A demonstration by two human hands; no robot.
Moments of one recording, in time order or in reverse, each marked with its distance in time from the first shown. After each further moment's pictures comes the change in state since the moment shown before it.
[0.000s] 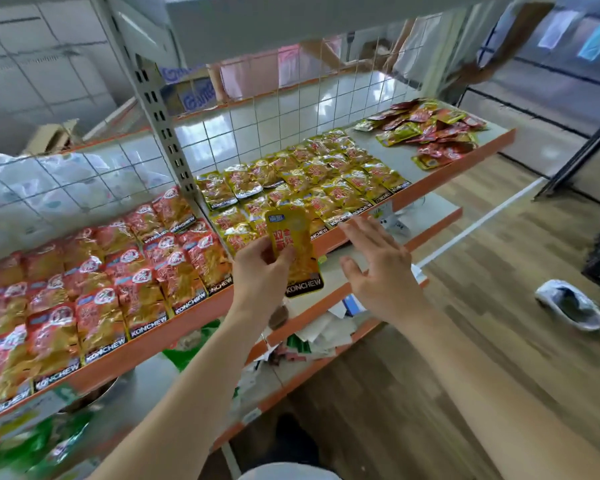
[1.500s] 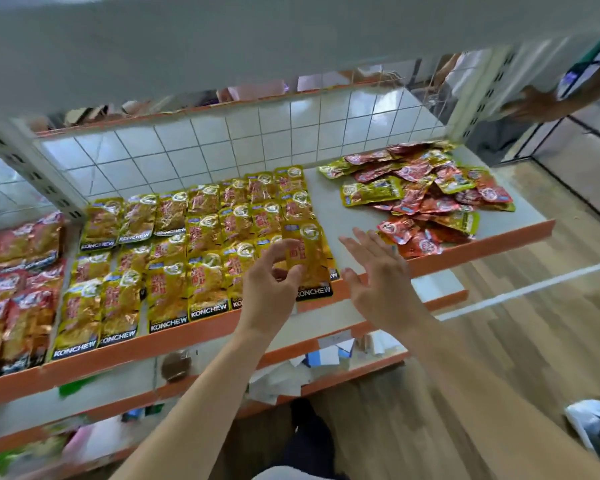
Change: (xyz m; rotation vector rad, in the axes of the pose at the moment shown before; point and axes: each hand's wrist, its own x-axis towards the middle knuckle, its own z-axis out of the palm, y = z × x) left_hand 0.157 0.038 0.304 0.044 0.202 -0.029; right_hand 0.242 0.265 -0.115 0.020 -0.220 -0.185
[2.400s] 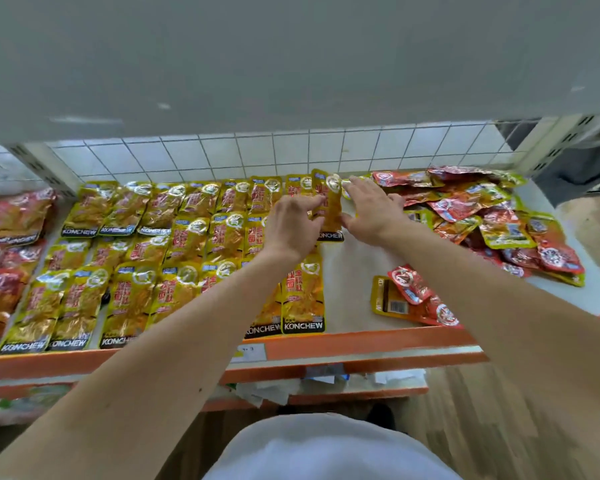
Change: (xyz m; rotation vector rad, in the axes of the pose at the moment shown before) left_hand 0.180 0.002 0.073 0.568 0.133 0.168; right_hand 0.239 0.061 0.004 -0.390 -0.346 -0.126
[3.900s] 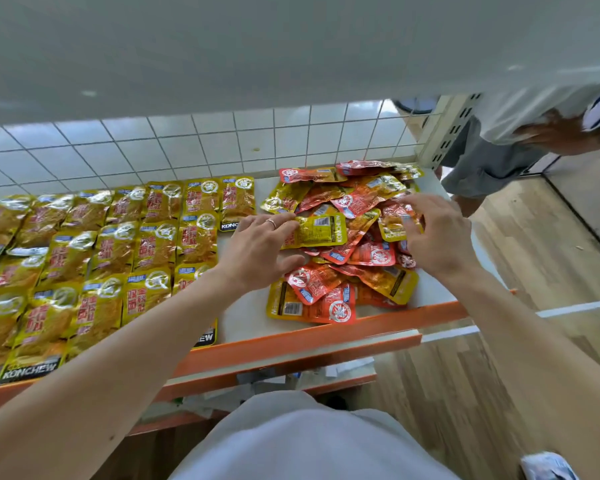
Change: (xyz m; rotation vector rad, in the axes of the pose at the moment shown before) left_hand -0.015 0.053 0.074 0.406 -0.277 0.443; right_hand -0.117 0.198 -0.029 0.172 0.546 0.177
